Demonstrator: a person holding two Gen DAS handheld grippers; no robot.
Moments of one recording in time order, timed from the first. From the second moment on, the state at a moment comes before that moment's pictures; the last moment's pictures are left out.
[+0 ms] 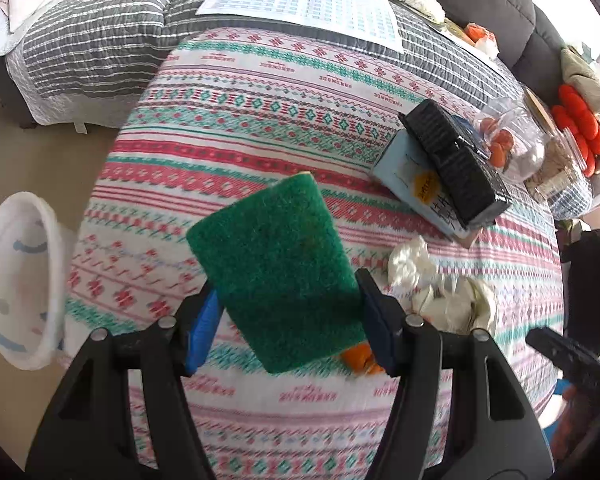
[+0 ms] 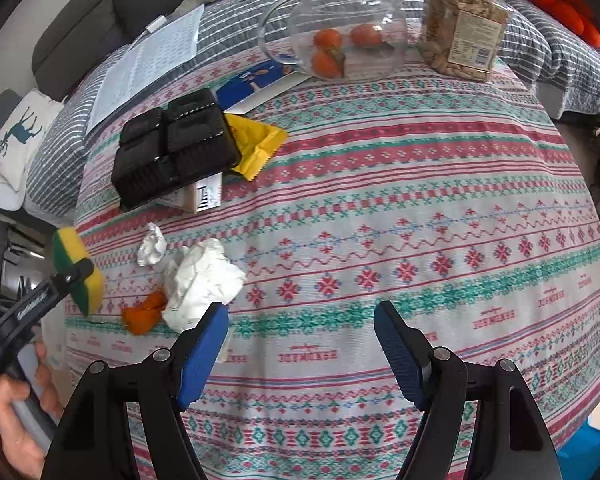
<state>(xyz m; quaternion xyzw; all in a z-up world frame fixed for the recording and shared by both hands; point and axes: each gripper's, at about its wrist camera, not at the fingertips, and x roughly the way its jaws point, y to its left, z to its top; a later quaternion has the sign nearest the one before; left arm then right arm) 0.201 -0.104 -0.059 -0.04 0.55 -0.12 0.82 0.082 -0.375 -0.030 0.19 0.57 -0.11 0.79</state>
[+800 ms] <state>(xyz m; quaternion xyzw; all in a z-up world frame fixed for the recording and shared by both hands) 0.166 -0.021 -0.037 -0.02 0.54 -0.12 0.84 0.131 -0.315 -0.077 0.21 0.62 -0.06 0.76</state>
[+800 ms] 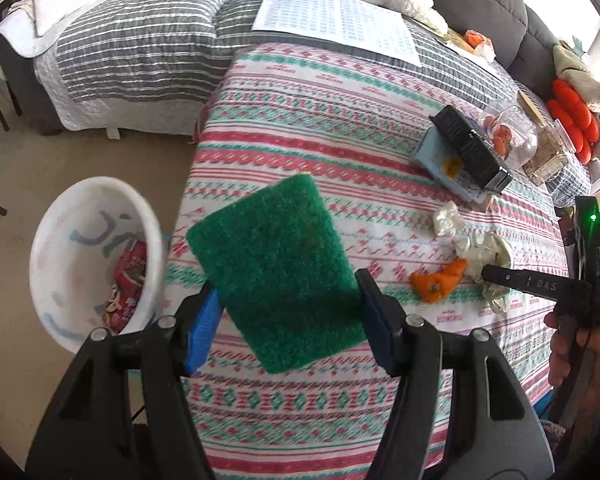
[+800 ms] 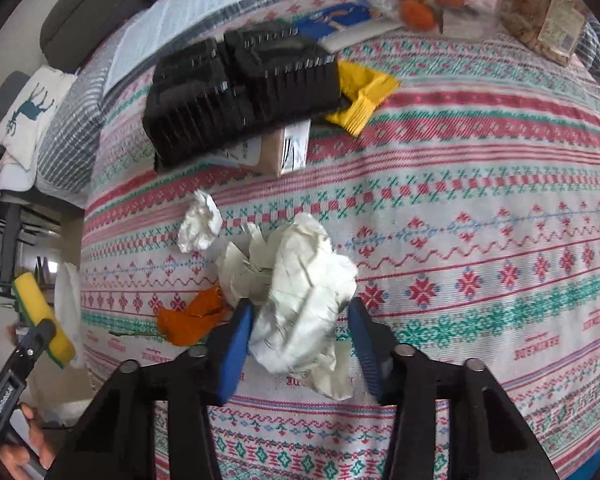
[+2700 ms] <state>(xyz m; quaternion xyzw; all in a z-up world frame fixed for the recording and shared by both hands) 0.165 0.147 -0.060 -0.05 0.51 0.02 0.86 0.152 -0.148 -0.015 0.12 0.56 0.09 0.81</state>
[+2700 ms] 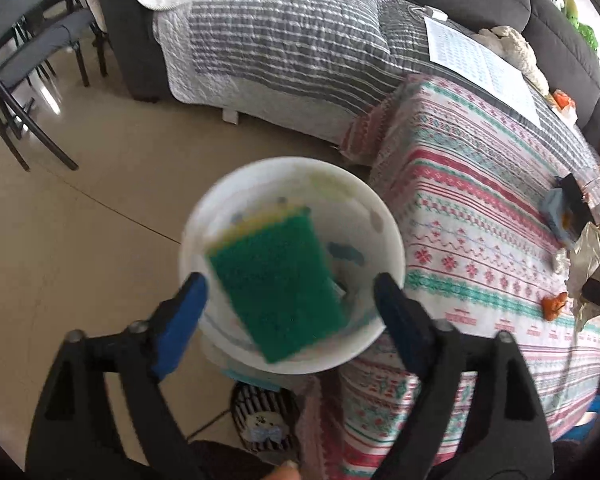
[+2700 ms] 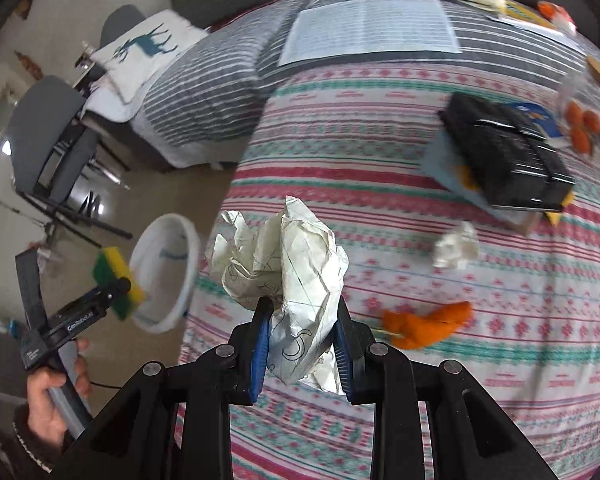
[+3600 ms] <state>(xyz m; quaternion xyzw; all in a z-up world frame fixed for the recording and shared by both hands) 0.128 0.225 -0.068 -0.03 0.51 0.11 0.85 0.195 0.011 -0.062 0.12 0.55 0.19 0.81</state>
